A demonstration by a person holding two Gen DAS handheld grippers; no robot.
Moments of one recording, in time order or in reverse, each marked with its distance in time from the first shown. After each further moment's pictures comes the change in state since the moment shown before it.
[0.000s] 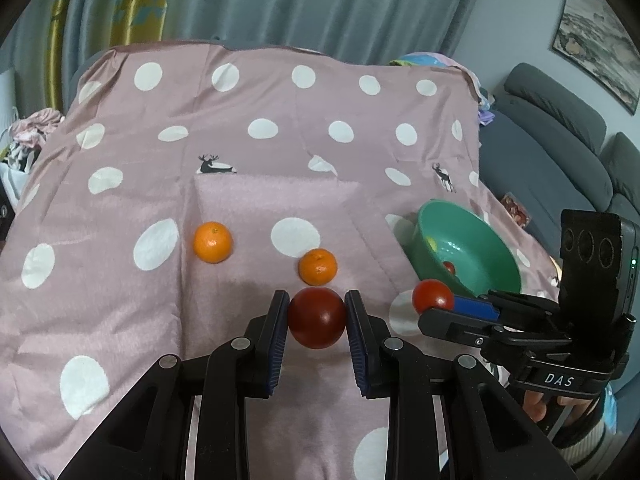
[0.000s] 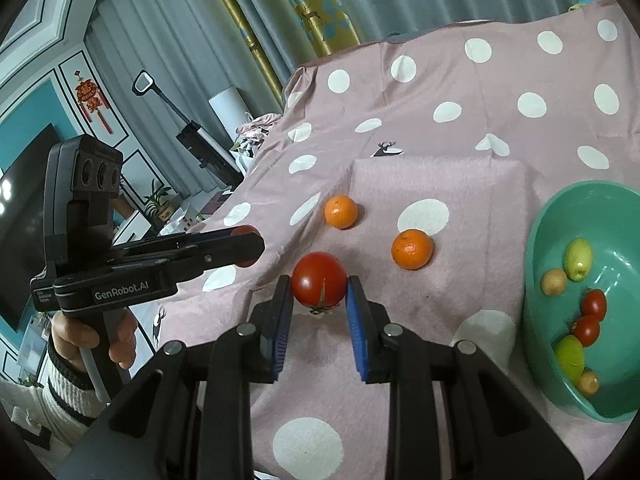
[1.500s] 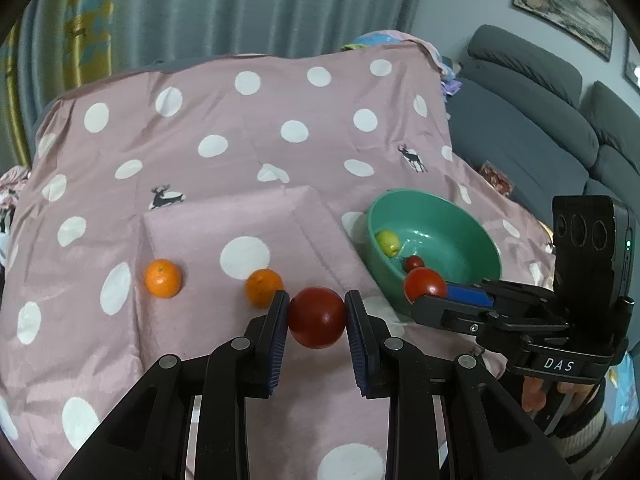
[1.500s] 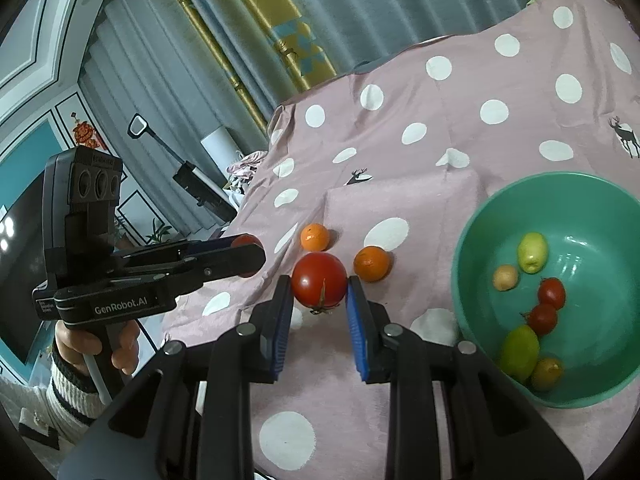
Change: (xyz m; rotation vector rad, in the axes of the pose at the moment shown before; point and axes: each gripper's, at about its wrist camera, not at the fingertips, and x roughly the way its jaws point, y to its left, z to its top) left arm 0.017 -0.068 0.019 0.173 0.033 -0.017; right arm -0.050 -0.038 -0.011 0.090 -0.118 0.006
